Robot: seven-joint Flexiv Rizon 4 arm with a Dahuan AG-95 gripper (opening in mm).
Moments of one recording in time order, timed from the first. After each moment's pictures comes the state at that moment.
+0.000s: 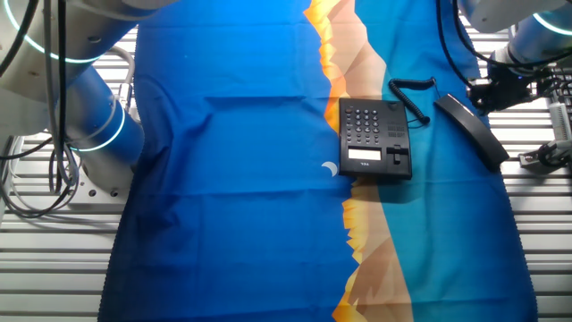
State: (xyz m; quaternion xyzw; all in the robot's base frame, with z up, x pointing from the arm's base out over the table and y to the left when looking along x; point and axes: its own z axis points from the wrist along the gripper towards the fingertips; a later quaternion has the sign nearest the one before) arm 0.757 0.068 0.080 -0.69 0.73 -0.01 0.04
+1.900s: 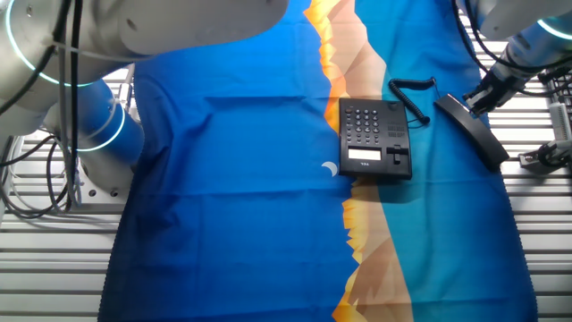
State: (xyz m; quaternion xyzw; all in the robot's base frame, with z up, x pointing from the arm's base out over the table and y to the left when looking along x) arm 0.751 0.070 0.072 -0.85 0.53 0.00 0.02
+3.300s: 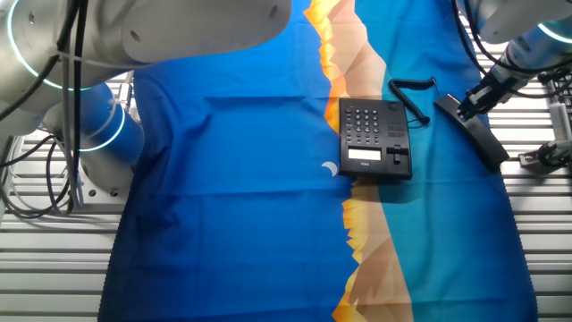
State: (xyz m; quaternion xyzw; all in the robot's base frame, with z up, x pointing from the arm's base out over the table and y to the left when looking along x) arm 0.749 0.074 0.069 -0.86 0.51 0.01 0.04
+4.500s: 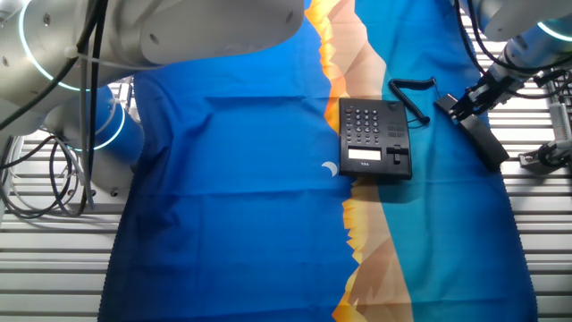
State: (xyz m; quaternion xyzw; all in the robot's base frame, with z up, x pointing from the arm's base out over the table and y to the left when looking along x) arm 0.748 0.075 0.056 -0.84 0.54 0.01 0.02
